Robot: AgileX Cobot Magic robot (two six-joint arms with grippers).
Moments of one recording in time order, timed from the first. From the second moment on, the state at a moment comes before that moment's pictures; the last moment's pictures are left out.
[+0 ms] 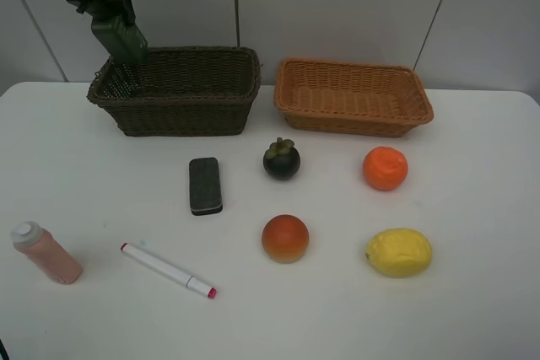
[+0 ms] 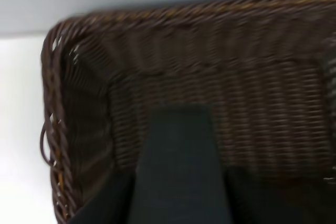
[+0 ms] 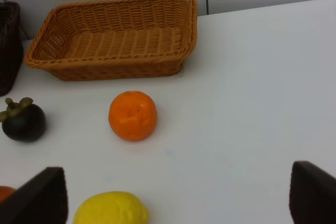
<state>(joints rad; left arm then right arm) -0.11 2.19 -2.10 -0.03 1.09 -0.07 0.00 0.00 -0.52 0.02 1.06 0.08</state>
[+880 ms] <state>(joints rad) -0.11 2.29 -2.17 0.00 1.20 -0.12 0.00 0.00 -0.52 0.02 1.06 0.08</state>
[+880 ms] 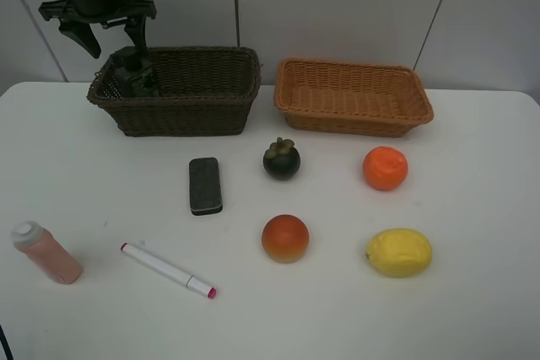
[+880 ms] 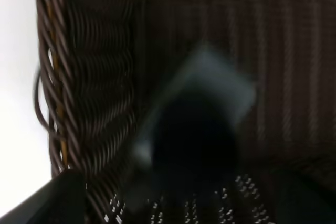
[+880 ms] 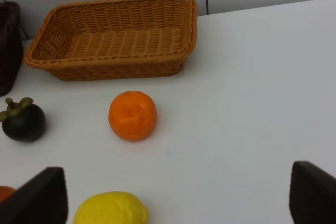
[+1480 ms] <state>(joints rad) -0.11 1.71 -1.53 -0.15 1.20 -0.04 0.00 0.00 -0.52 0.02 1.06 0.08</state>
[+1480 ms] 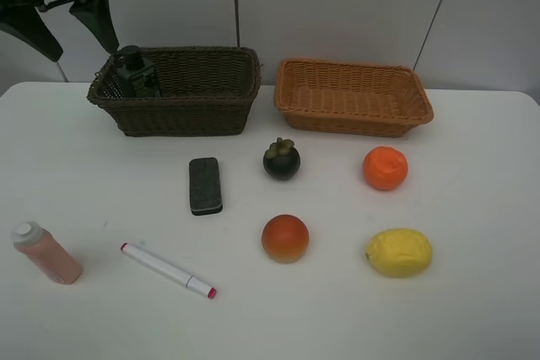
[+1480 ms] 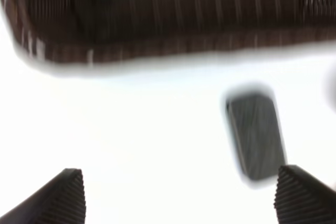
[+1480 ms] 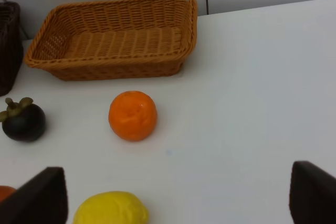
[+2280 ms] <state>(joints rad) -0.11 1.27 -0.75 -0.12 1.16 0.09 0.00 0.00 -0.52 0.02 1.06 0.08</state>
